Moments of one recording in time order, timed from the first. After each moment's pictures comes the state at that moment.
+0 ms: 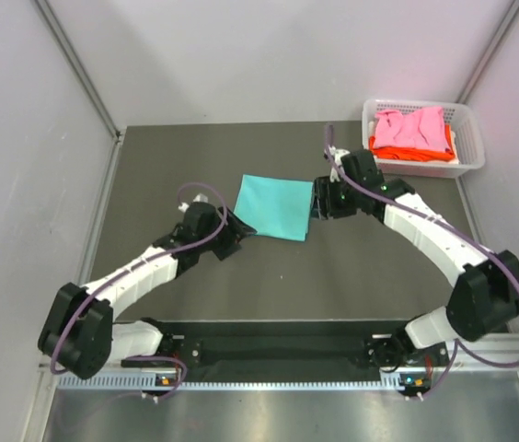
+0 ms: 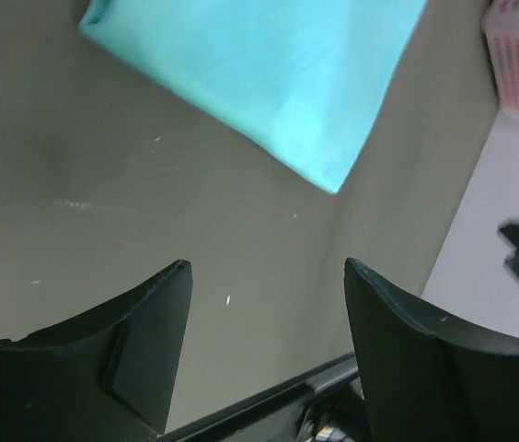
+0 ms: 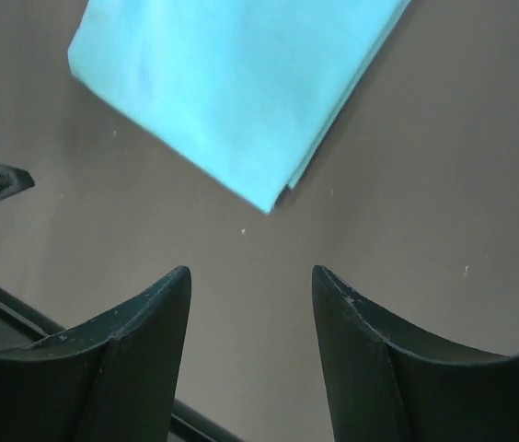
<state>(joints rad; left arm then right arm) -0.47 1.25 0.67 -0.10 0.12 -1.12 0.45 1.46 1.20 -0.57 -0.19 0.26</state>
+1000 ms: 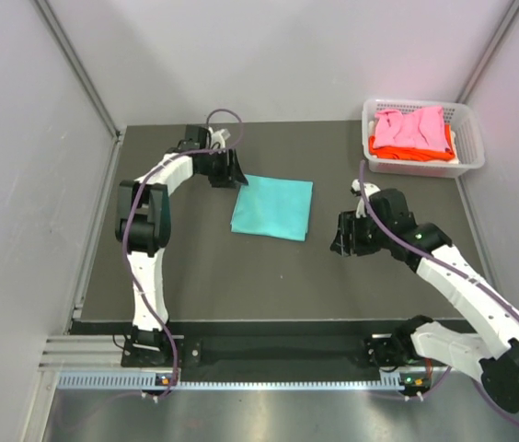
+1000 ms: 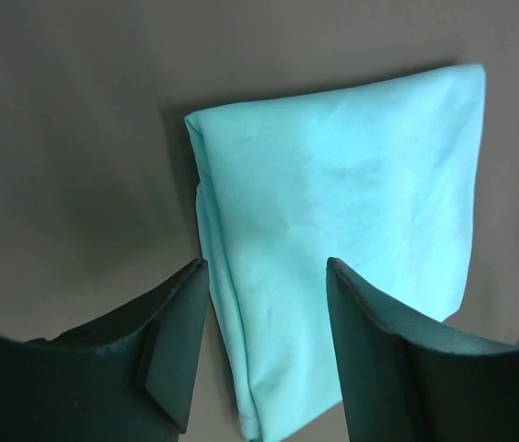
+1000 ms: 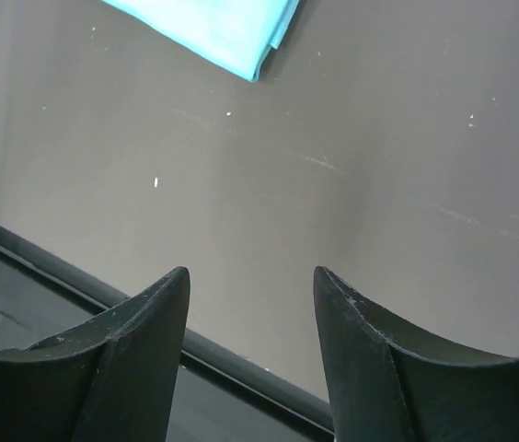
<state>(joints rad) -0.16 2.19 1.70 -0.44 0.60 -0.25 0.46 1.02 0.85 -0.65 -0.17 0.31</state>
